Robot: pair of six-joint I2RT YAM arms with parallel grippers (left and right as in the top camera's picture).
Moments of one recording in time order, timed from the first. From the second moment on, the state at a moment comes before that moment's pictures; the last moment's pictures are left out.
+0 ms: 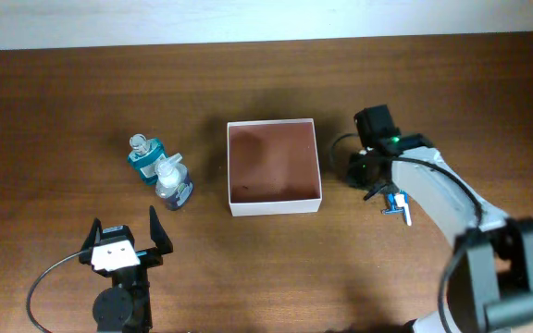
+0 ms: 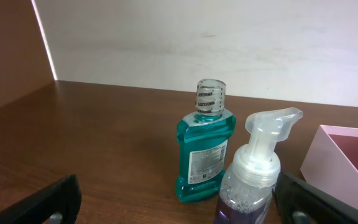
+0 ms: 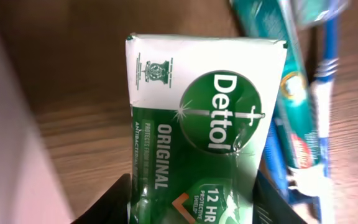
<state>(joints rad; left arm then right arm) -0.04 0.01 0.02 -0.06 -0.24 -0.04 0.20 1.70 1.14 -0.77 0.07 0.43</state>
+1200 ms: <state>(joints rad) -0.04 0.01 0.02 -0.06 -0.24 -0.04 0.64 1.77 1.35 -0.78 0.14 0.52</state>
